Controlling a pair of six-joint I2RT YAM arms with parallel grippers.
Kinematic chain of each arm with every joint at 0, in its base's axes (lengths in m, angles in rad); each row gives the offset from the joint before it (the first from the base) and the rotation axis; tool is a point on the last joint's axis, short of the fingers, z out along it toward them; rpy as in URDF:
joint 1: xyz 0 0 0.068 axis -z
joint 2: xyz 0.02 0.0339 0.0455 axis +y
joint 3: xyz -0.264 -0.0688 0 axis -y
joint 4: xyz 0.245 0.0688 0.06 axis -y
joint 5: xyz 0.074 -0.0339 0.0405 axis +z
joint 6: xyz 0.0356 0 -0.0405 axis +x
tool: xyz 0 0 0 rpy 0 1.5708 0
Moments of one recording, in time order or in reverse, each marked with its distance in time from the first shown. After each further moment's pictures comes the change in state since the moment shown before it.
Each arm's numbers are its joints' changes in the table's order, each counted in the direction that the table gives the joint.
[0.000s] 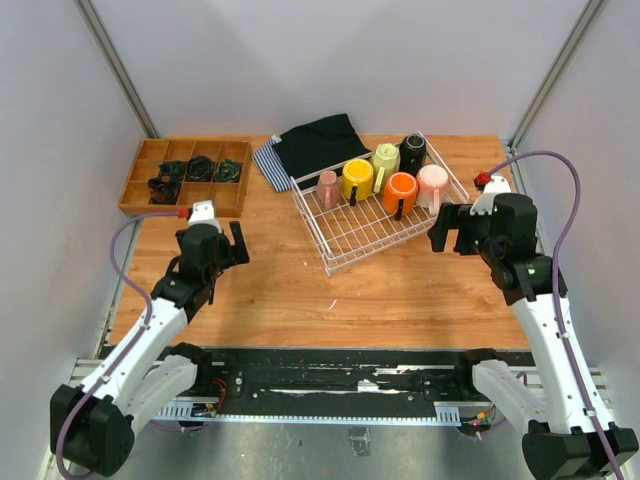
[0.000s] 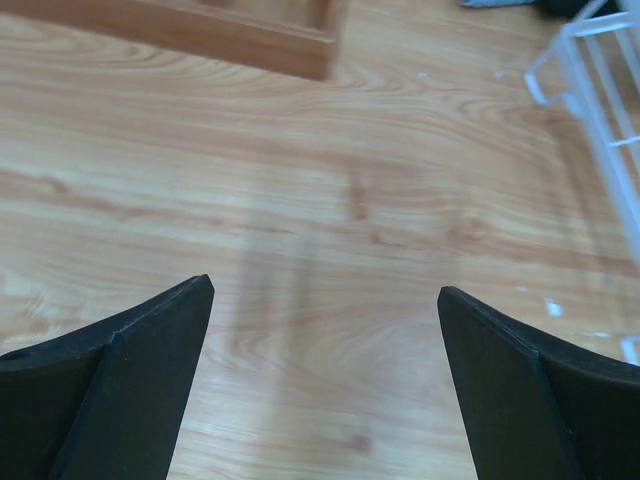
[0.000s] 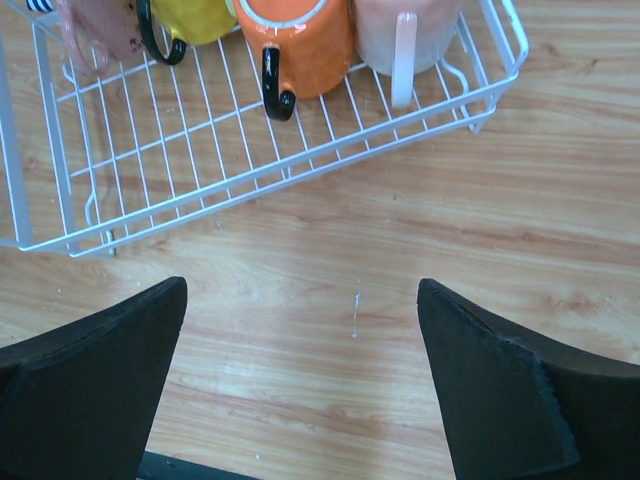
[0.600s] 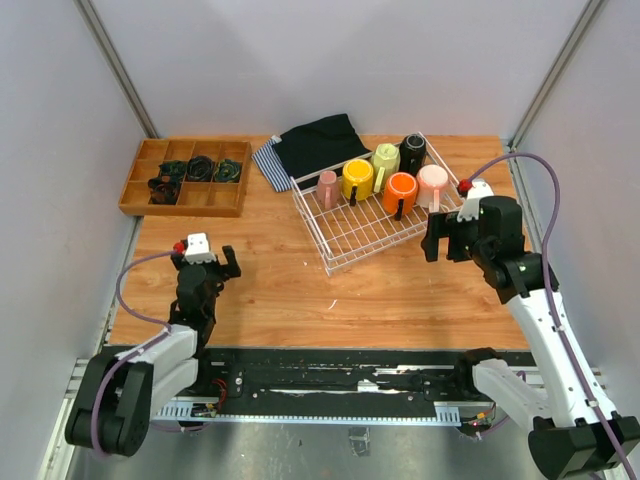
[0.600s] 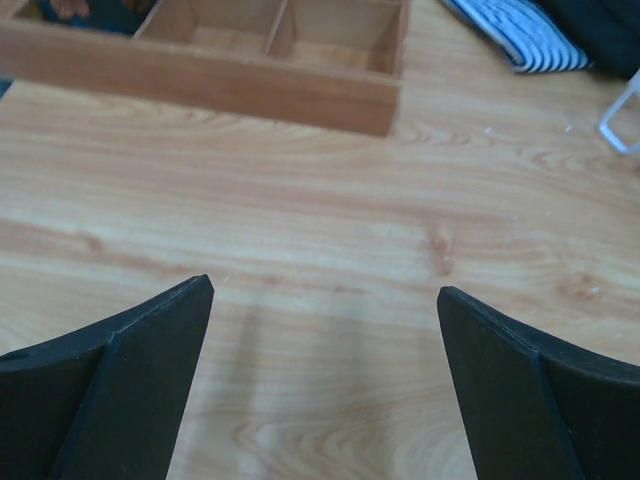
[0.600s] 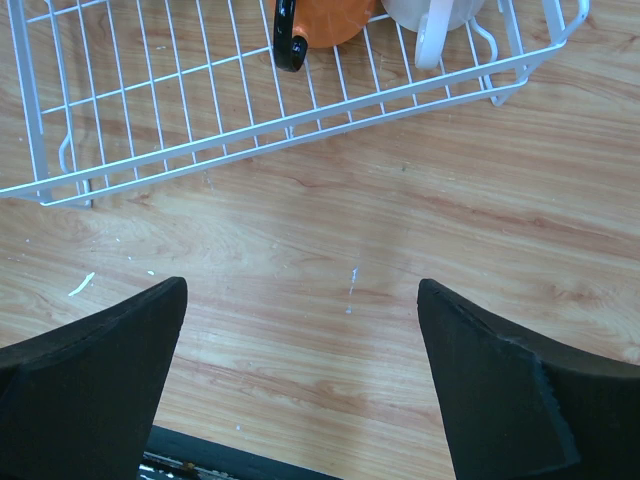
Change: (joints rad) left arm -0.139 0.038 -0.530 0.919 -0.031 0.238; right arm -0.072 0.024 -0.031 -0.042 -0.023 -0.058
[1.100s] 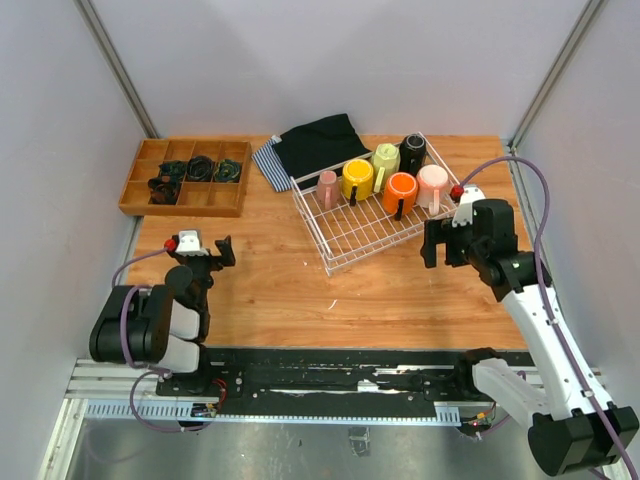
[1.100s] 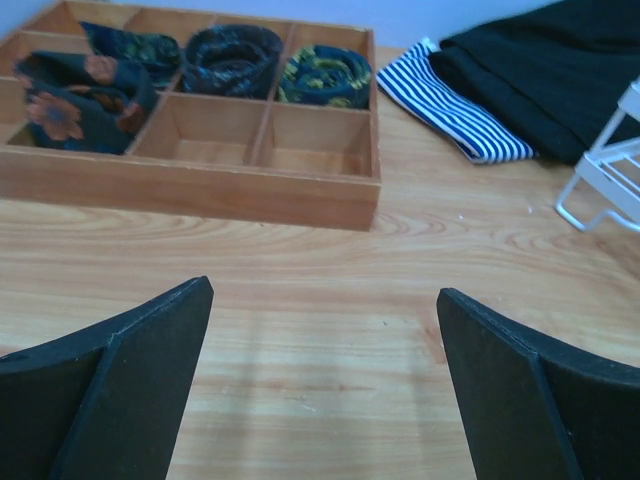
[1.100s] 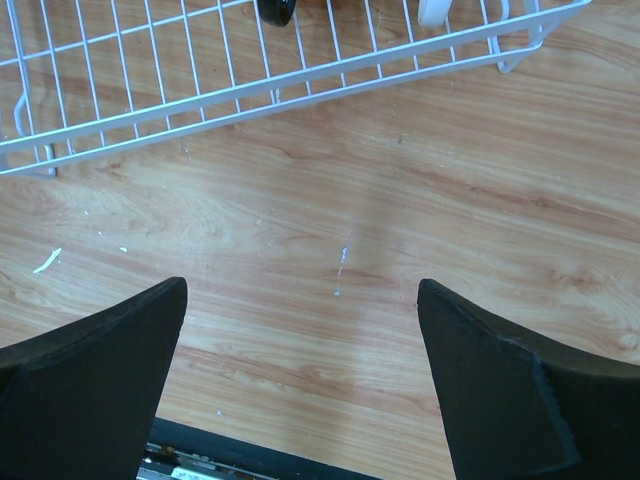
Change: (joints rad) left arm -0.206 0.435 -0.079 0.732 -0.298 0.036; right arm 0.000 0.024 -0.037 -0.013 -0.008 -0.041
